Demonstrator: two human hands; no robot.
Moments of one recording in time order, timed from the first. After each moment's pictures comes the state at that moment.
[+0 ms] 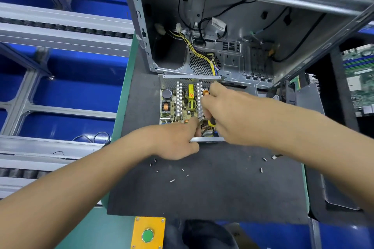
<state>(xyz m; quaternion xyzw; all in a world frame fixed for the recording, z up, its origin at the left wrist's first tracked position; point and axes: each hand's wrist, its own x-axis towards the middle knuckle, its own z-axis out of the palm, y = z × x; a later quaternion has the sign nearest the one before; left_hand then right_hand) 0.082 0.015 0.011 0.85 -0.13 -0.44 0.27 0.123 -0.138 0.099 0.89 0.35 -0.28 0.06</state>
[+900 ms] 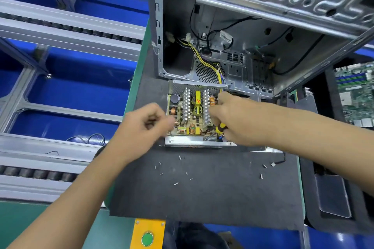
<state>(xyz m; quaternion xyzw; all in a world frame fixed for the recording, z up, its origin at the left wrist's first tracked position) 0.040 0.078 -0.005 0.80 0.06 -0.04 0.60 0.132 -0.128 0.101 0.87 0.35 -0.31 0.15</state>
